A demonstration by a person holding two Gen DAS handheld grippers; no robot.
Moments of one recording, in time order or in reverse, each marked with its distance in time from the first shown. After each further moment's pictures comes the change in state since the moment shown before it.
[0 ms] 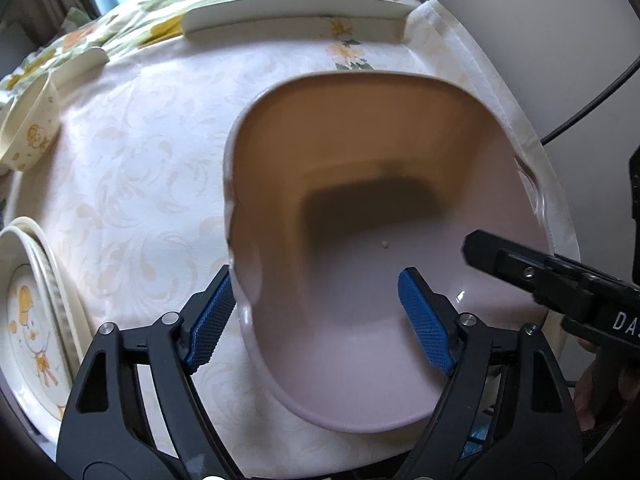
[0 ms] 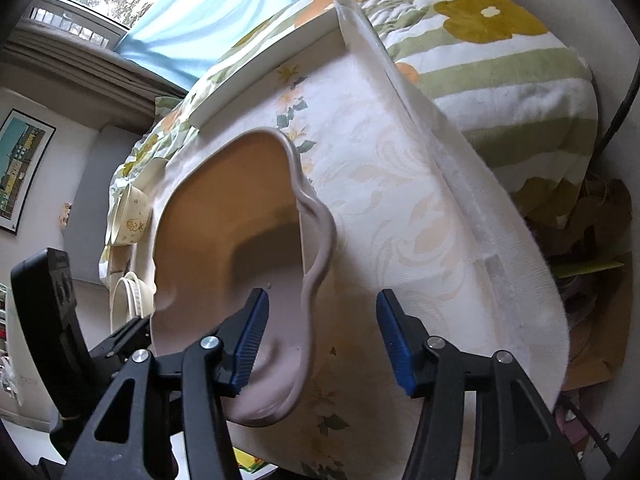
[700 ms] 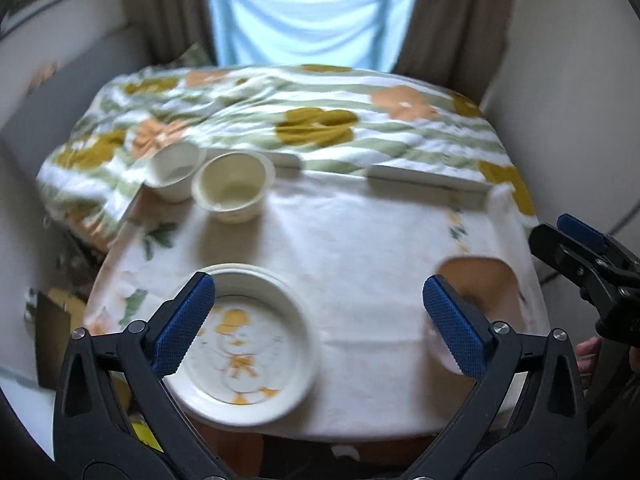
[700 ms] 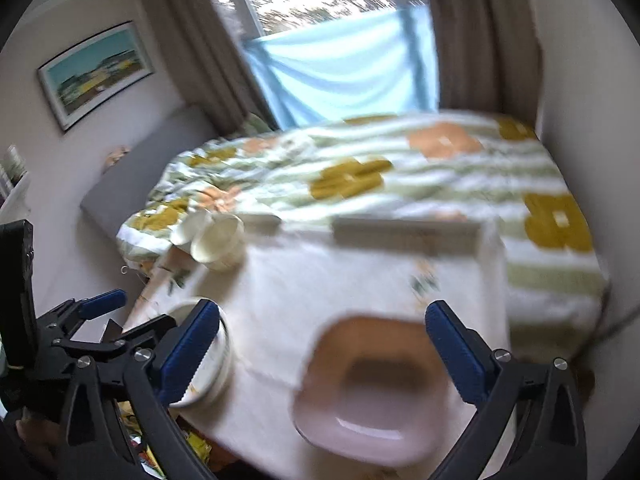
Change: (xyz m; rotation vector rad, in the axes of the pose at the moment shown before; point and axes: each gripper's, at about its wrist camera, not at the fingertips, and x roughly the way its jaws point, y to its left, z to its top) left arm -0.200 0.129 -0.011 -0.272 -0.330 0.190; right arm -0.082 0.186 0.027 -0.537 -0.291 0.031
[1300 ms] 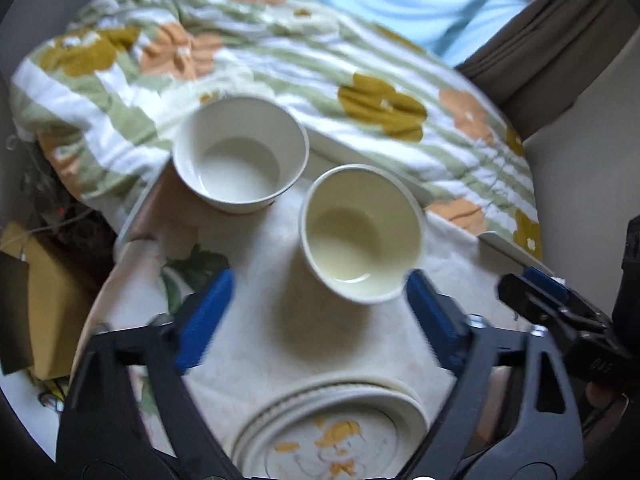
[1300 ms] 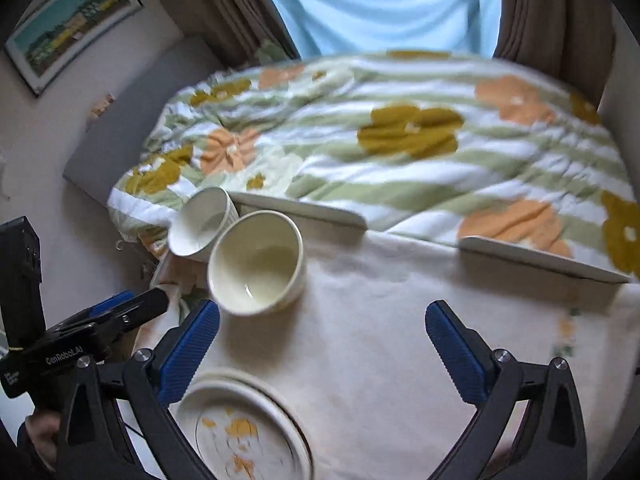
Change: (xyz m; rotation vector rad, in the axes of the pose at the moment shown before) left arm 0.167 0.194 0.090 -0.283 0.242 -0.116; right arm 0.237 0.095 0.071 0.028 0.360 -0.006
